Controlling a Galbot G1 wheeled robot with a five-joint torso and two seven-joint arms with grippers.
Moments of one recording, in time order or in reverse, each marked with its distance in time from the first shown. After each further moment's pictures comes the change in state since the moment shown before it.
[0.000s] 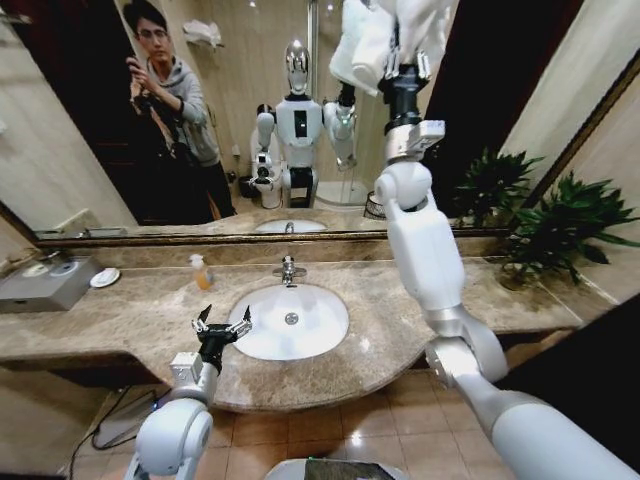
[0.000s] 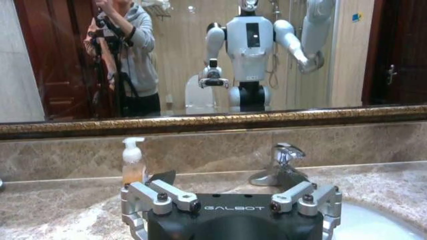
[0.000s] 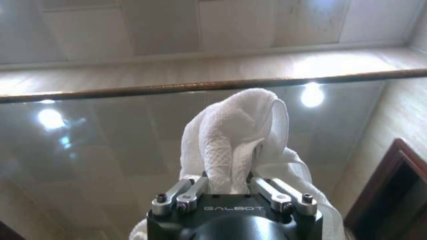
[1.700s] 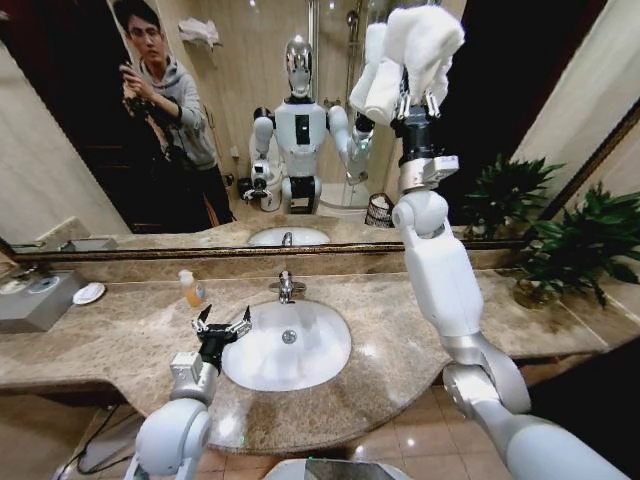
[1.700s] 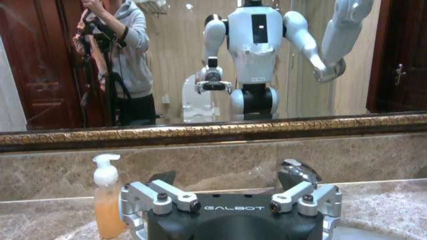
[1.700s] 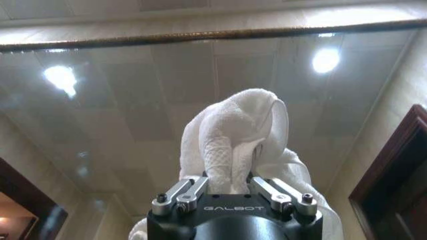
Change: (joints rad) left arm 0.000 0.000 0.000 0.000 0.000 0.000 0.000; right arm -0.149 -0.057 0.011 0.096 0.008 -0.013 -0.078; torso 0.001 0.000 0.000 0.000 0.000
